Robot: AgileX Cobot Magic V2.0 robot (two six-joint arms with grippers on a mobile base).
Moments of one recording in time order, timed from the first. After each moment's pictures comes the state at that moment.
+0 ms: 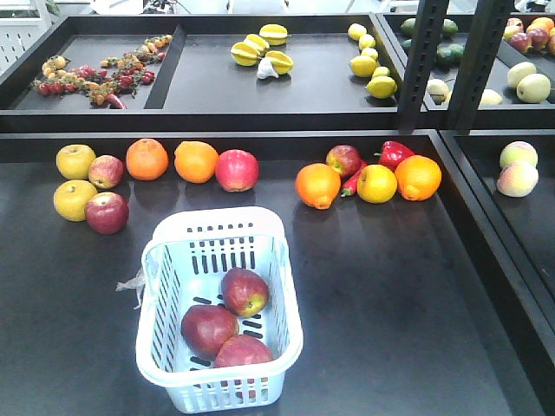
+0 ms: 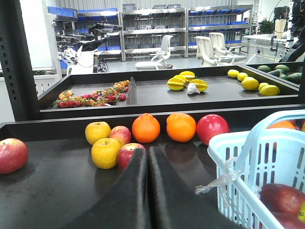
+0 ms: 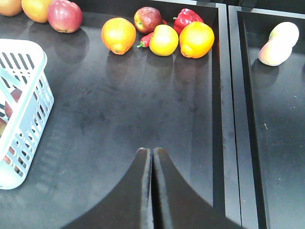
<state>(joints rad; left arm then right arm) -0.03 -0.01 0.02 0.00 0.07 0.00 0.04 0.67 -0.78 0.10 0.82 -0.16</state>
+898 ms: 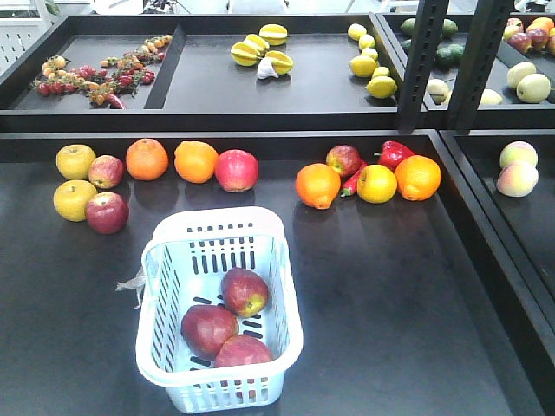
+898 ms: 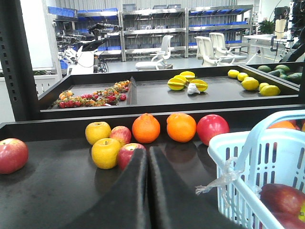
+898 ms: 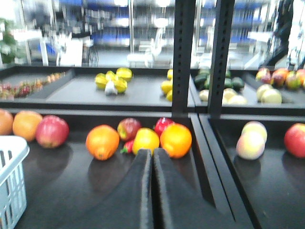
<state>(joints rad) -0.03 -0.01 0.02 0.00 0.07 0.00 0.04 0.07 -0.03 0.09 0.04 -0.10</state>
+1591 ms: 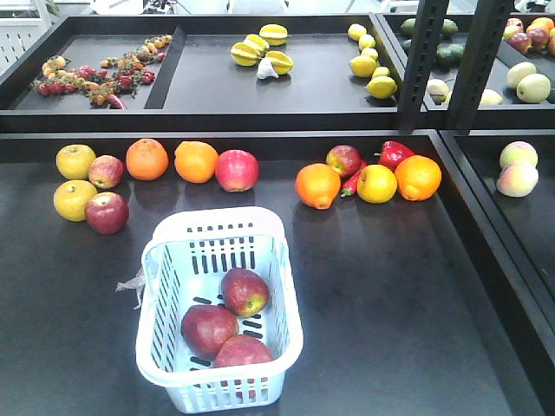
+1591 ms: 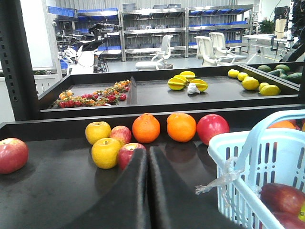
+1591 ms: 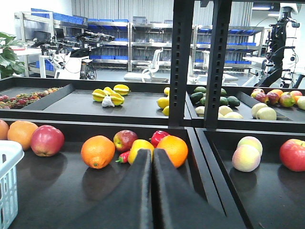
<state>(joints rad) -0.03 -0.01 0.02 0.00 0.07 0.00 0.04 -0.01 0.03 0.01 0.01 -0.05</state>
